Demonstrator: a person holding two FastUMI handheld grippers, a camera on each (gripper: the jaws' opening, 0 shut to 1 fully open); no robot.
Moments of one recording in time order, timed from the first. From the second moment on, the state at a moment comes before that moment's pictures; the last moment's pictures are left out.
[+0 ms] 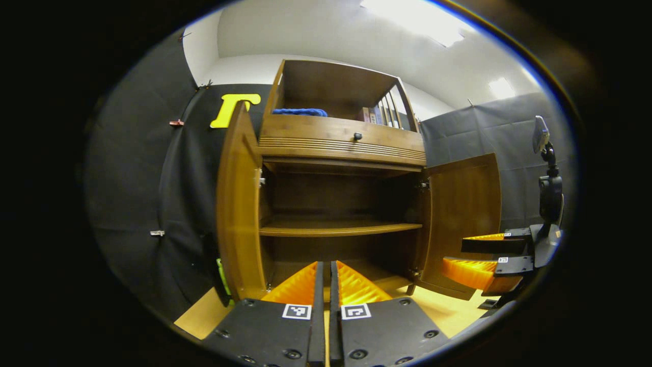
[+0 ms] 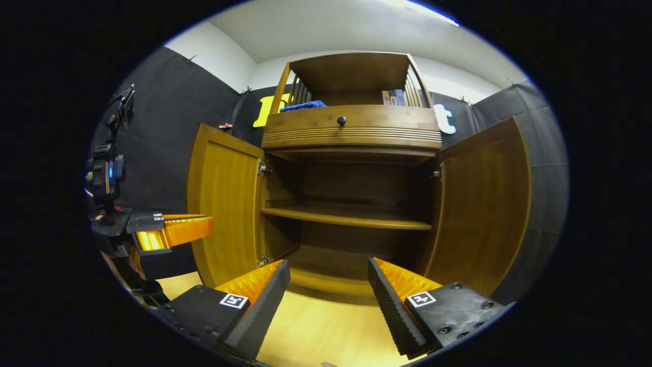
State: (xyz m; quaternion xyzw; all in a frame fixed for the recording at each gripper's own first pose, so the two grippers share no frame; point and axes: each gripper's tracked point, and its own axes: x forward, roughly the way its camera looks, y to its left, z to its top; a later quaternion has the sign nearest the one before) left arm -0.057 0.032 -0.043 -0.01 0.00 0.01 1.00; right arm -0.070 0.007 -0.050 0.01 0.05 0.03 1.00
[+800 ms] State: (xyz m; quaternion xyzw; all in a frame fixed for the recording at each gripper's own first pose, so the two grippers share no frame) left arm -0.046 -0.005 -0.046 0.01 -0.01 -0.02 1.00; right arm -0.087 -0.031 -0.034 0.02 0.02 0.01 1.00
